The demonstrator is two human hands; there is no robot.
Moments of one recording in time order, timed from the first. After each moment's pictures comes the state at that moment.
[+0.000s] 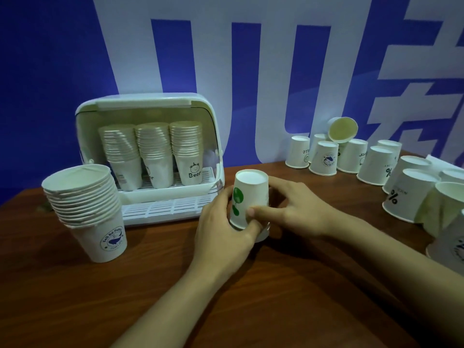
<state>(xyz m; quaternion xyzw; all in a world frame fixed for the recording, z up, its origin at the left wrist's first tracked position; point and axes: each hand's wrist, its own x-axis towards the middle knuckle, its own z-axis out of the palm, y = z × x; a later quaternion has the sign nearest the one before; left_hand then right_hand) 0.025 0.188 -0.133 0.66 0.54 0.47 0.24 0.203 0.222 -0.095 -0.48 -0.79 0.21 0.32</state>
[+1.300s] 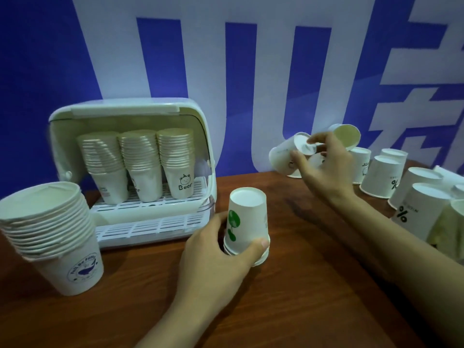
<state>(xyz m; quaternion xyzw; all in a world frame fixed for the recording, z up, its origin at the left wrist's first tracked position) 0.024 0.201 -0.145 0.65 0.55 0.46 0.25 0.266 0.323 -0.088 -0.52 -0.61 -0.07 0.59</state>
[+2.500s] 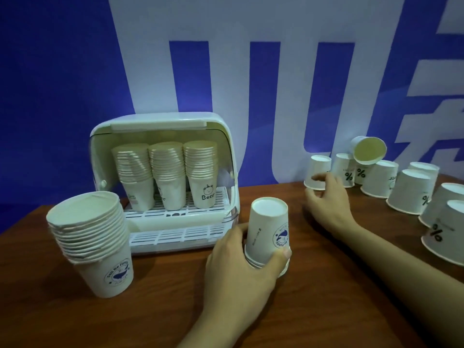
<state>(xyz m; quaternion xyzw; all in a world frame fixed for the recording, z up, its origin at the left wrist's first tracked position) 0.027 0.206 -0.153 0.63 0.56 0.48 0.25 0.246 0.343 -0.130 -0.66 -0.58 0.09 0.48</state>
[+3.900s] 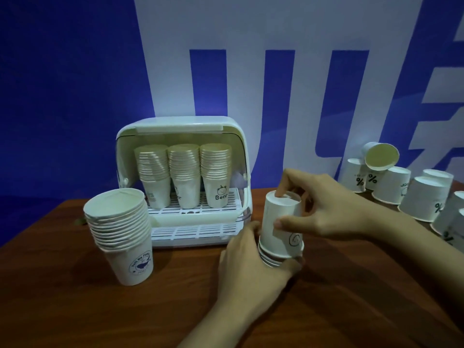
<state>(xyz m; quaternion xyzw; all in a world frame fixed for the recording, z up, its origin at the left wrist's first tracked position) 0.026 0.201 -0.142 0.65 0.58 0.44 0.23 0.194 0.241 -0.031 -0.41 -0.87 0.11 0.27</state>
